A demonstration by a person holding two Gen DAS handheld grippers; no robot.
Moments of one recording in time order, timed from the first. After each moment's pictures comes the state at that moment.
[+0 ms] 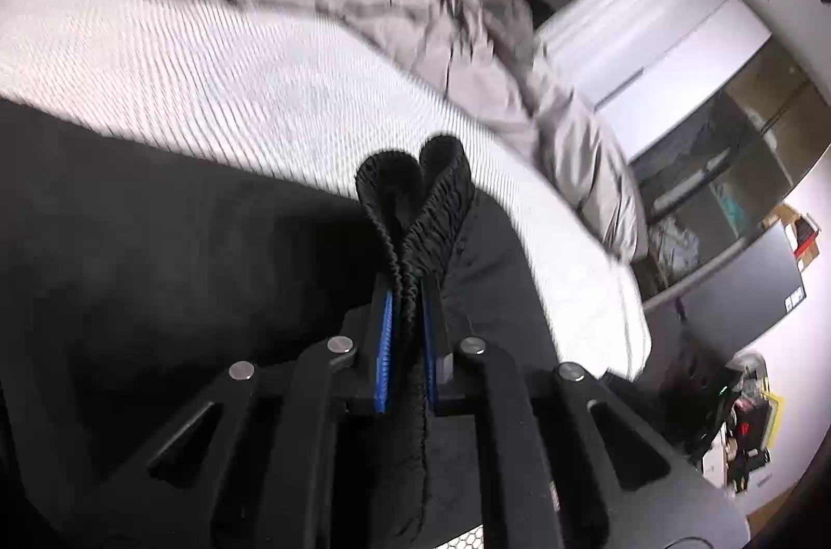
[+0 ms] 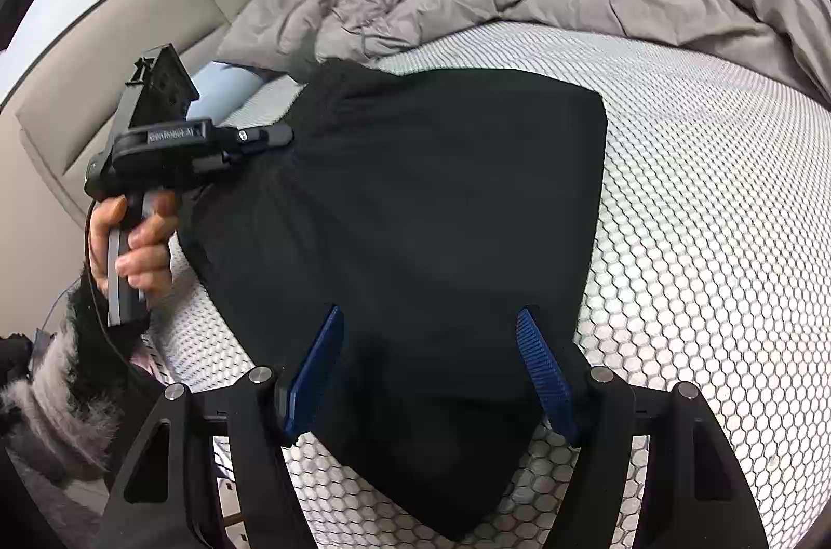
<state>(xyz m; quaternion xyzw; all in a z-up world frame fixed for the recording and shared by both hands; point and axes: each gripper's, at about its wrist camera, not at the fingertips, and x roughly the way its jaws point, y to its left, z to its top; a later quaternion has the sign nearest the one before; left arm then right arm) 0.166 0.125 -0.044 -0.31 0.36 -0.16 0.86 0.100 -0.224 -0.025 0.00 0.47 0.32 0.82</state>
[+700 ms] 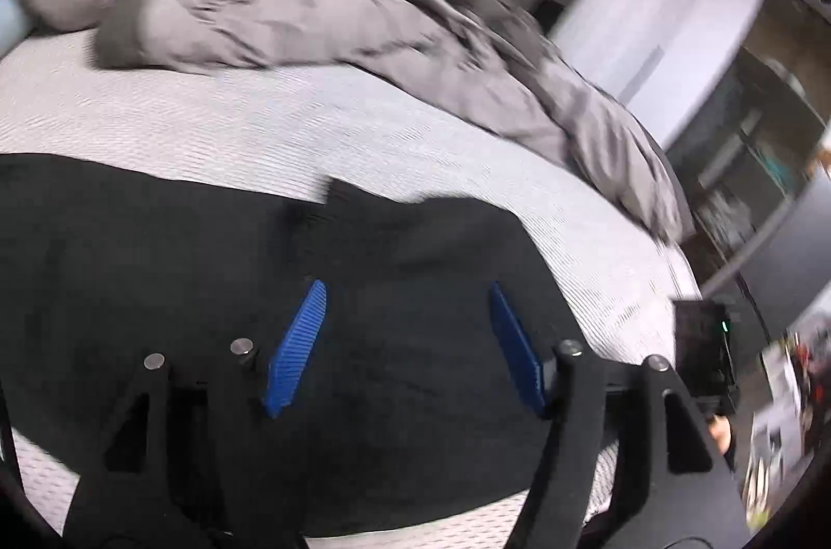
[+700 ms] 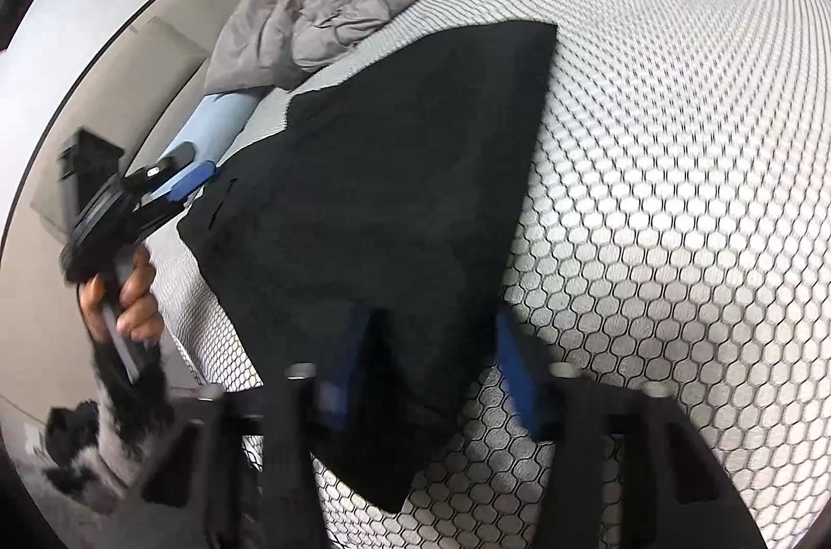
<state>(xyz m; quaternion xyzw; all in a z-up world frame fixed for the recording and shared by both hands) 0.125 0.091 -0.006 -0.21 0.35 -0.13 0.90 0.117 -0.248 -0.062 0.13 0.54 0.32 0.77</state>
